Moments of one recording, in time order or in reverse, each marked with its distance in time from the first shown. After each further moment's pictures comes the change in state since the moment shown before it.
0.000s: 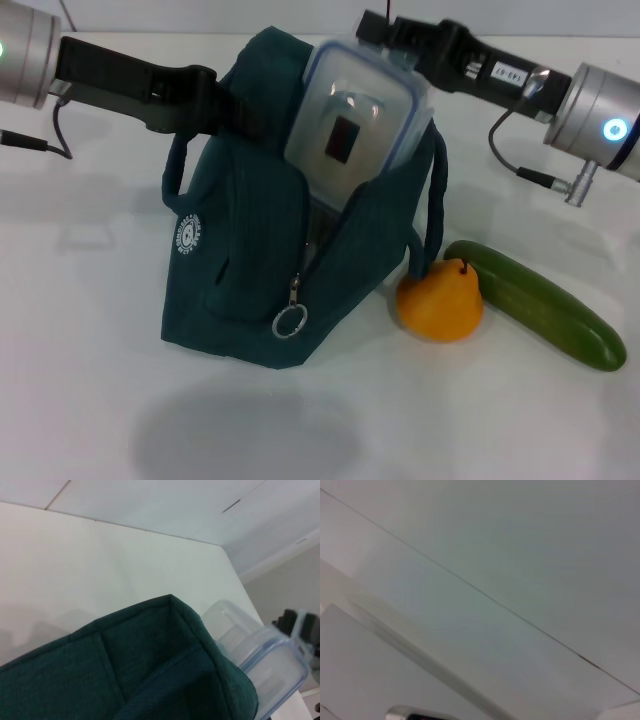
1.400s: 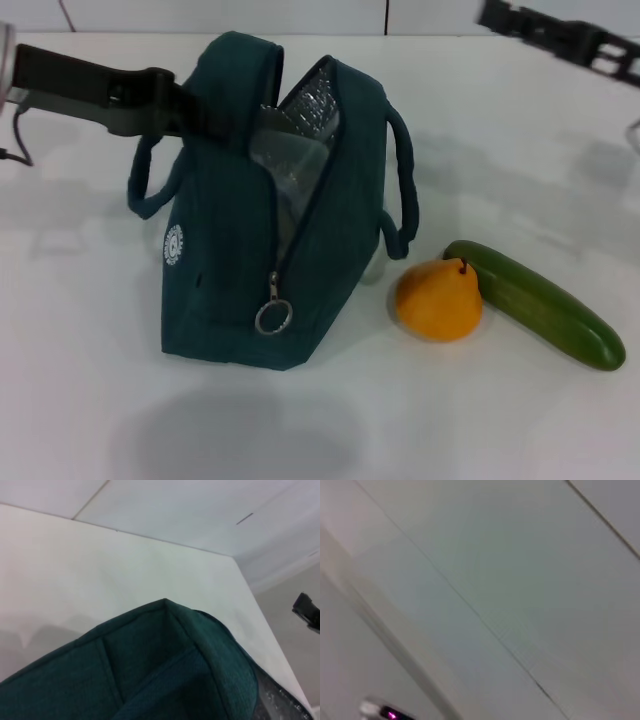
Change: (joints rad) left arm 0.057 0.032 -0.007 0.017 -0.029 0.003 0.006; right arm -0.252 -0.170 -0.077 -0.346 -0.014 0.050 -0.050
